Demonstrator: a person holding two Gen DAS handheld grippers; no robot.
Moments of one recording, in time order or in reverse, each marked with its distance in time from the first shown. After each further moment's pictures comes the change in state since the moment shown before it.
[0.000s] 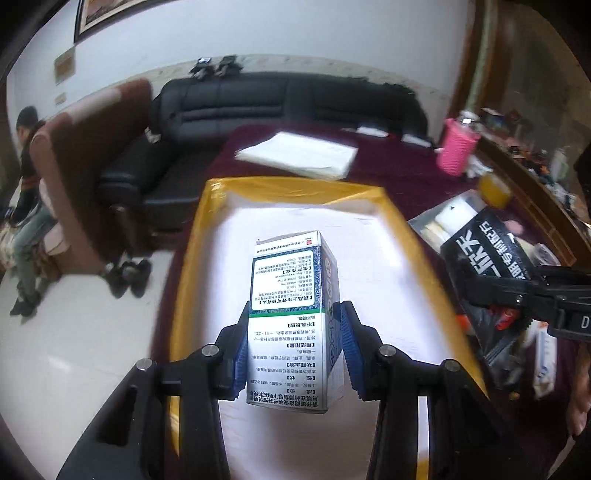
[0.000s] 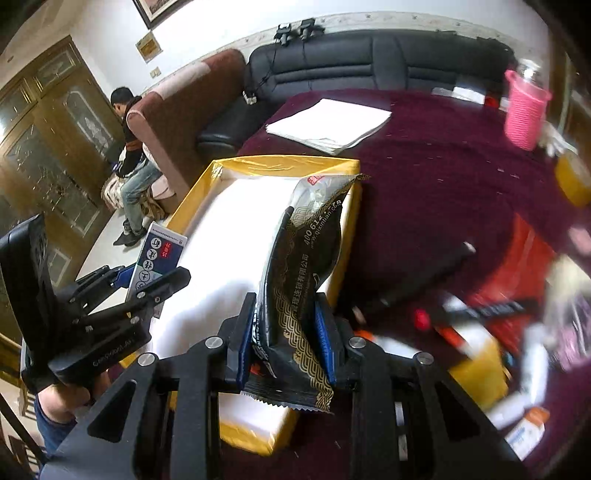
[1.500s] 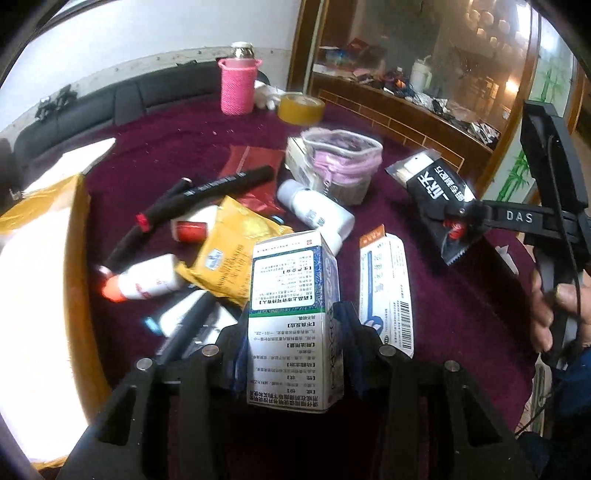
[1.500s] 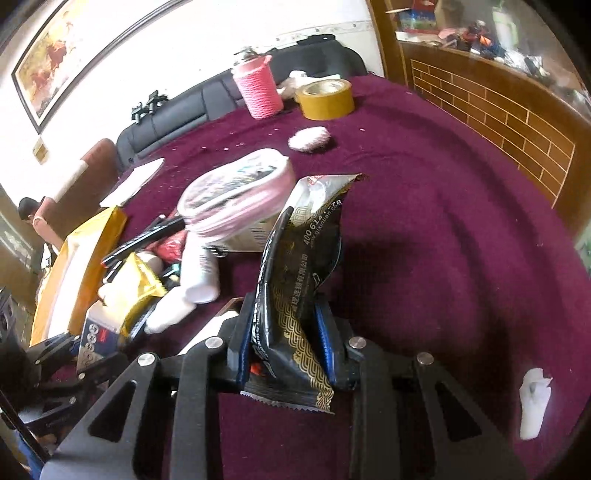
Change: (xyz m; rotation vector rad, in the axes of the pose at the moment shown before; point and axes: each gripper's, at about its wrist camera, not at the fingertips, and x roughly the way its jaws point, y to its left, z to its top) left arm -0.023 -0.256 -0.080 0.352 0.037 -0.389; right arm -0.160 -0.229 -0.163 0.384 -0.231 -0.288
